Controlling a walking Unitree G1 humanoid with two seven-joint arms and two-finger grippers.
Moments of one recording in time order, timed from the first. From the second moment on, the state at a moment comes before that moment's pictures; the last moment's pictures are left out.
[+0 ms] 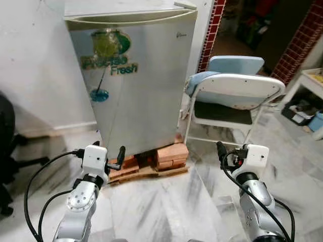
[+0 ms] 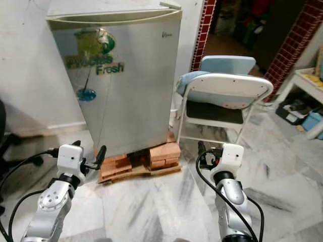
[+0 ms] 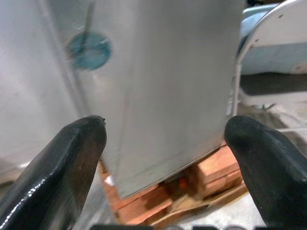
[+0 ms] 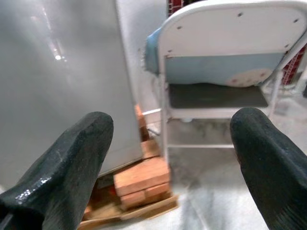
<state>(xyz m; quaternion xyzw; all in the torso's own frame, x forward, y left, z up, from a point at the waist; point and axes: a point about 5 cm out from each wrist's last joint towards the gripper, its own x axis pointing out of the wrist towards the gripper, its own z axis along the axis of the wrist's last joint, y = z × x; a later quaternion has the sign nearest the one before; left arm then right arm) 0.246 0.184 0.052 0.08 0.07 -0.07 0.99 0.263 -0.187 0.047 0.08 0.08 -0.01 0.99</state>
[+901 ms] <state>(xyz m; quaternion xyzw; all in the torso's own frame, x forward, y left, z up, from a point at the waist) 0.244 0.187 0.049 0.08 0.07 -0.08 0.99 0.258 -0.189 0.040 0.08 0.09 -0.01 0.99</state>
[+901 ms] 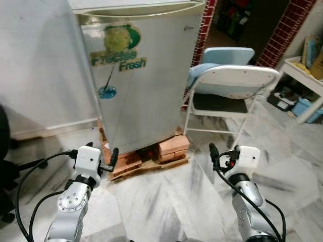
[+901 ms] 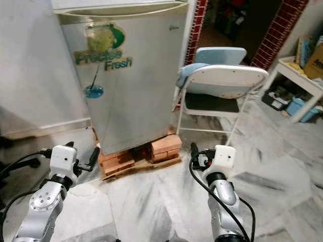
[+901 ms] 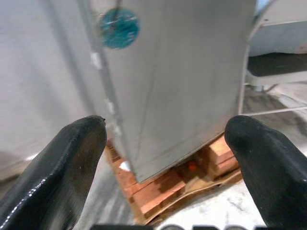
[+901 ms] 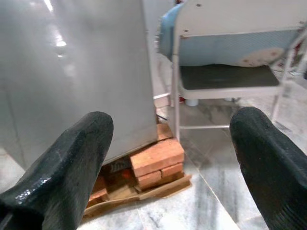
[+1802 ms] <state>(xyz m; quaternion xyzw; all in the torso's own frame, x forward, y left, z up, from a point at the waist) 0.232 0.184 0.037 0.07 0.10 -0.08 0.99 0.254 -0.194 0.035 0.06 0.10 -0.02 0.99</state>
